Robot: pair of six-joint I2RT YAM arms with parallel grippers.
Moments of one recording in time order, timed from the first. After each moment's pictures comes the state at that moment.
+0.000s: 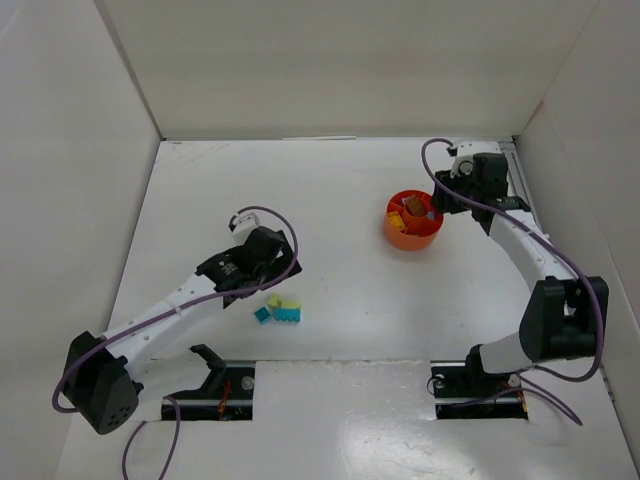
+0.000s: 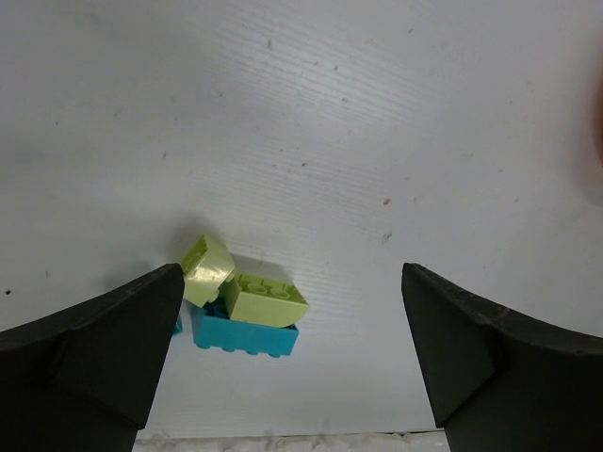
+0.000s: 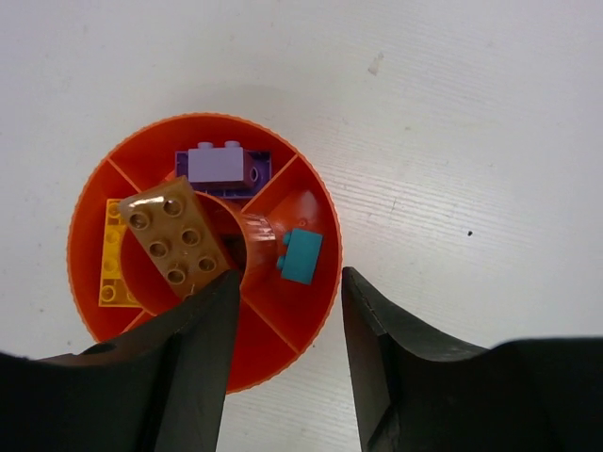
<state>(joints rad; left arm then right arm) -0.69 1.07 0.79 -0.65 -0.32 -0.99 0.05 1.47 1.10 -0.28 -0.21 -0.10</state>
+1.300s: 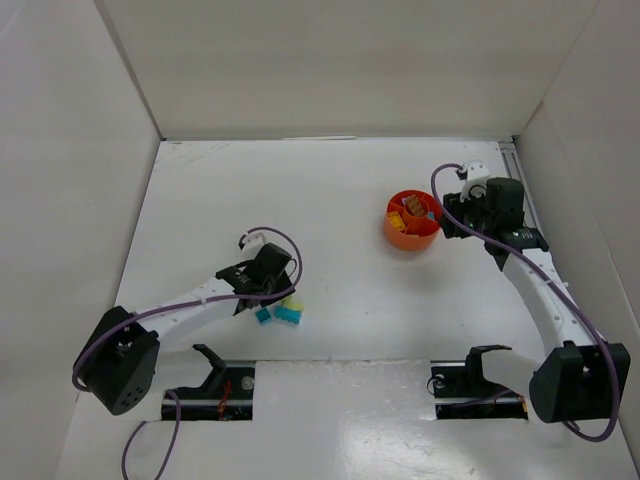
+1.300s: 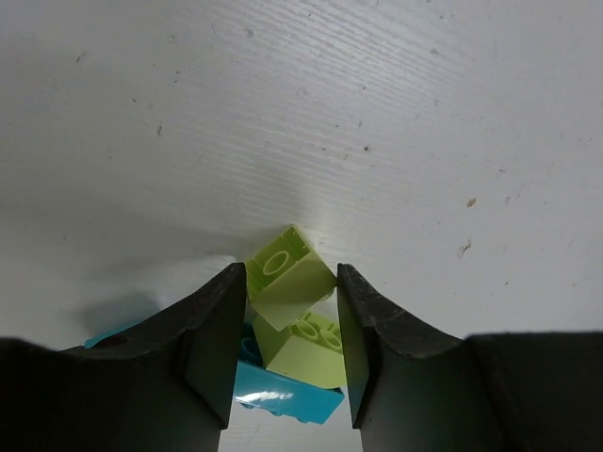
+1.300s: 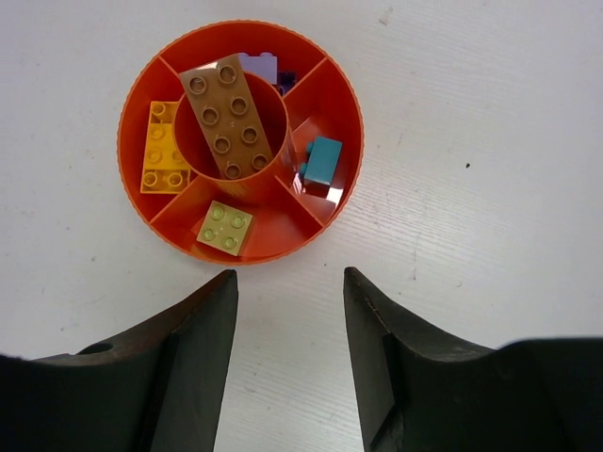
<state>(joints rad) -0.69 1.19 0.57 -0.42 -0.26 -1.04 0.05 1.14 0.91 -0.37 -0.21 -0.13</state>
